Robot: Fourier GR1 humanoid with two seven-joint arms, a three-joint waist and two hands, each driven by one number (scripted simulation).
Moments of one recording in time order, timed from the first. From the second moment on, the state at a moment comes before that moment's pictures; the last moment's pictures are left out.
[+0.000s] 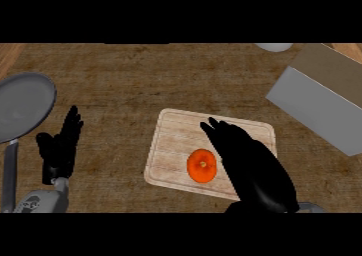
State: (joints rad) left arm -0.10 0.26 -0.07 -1.30 0.14 0.29 0.01; right arm -0.37 -0.26 0.62 -2.00 0.53 0.40 0.96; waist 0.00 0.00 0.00
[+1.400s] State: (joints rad) left arm -0.08 0.22 -0.04 -1.35 0.08 0.27 0.05; right arm -0.37 -0.02 0.65 -1.77 0.75 0.45 1.01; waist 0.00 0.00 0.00
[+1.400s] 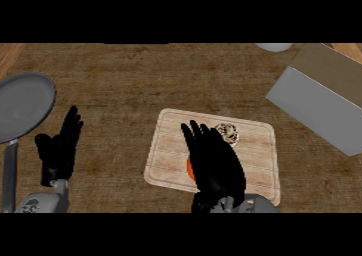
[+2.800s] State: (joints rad) left arm -0.08 0.17 0.03 -1.35 0.01 0.22 0.05; right arm -0.34 0.00 0.61 -1.51 0.87 0.40 0.88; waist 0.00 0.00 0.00
